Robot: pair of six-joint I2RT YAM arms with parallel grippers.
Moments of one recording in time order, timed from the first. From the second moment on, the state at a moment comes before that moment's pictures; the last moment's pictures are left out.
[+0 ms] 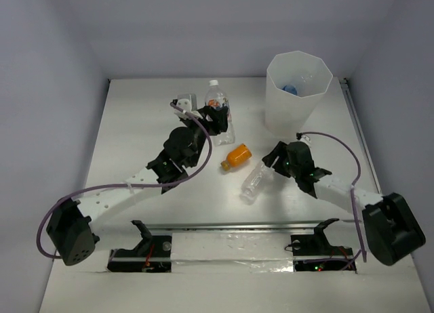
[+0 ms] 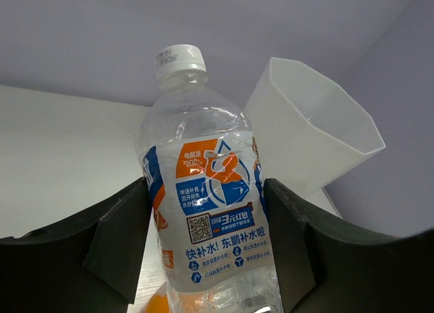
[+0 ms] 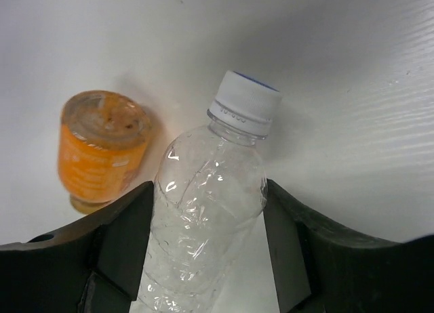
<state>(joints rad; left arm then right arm) -0.86 1.16 0.85 0.44 -0.56 -0.41 0.45 1.27 0.49 0.13 0.13 0.84</state>
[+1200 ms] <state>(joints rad) -0.92 2.38 2.35 0.71 -0.53 0.01 0.45 0.63 0.39 -0.12 0.08 0.70</state>
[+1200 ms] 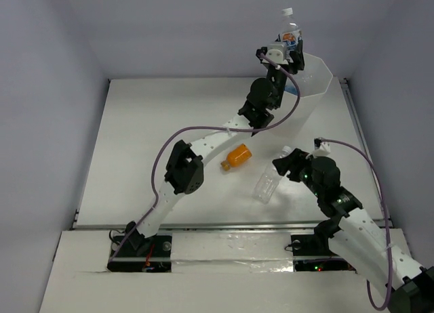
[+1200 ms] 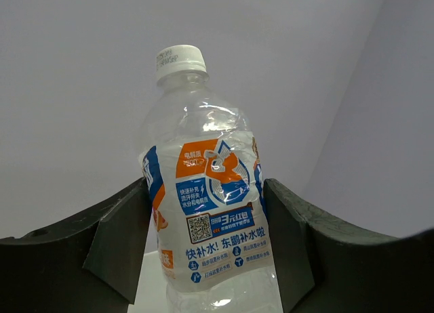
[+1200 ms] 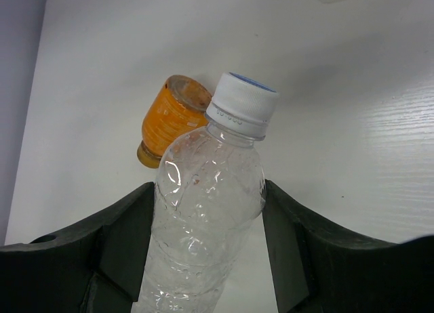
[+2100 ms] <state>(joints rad) -0.91 2.29 2.06 0.75 -0.50 0.13 0.45 0.51 0.58 -0.29 0.21 0.63</state>
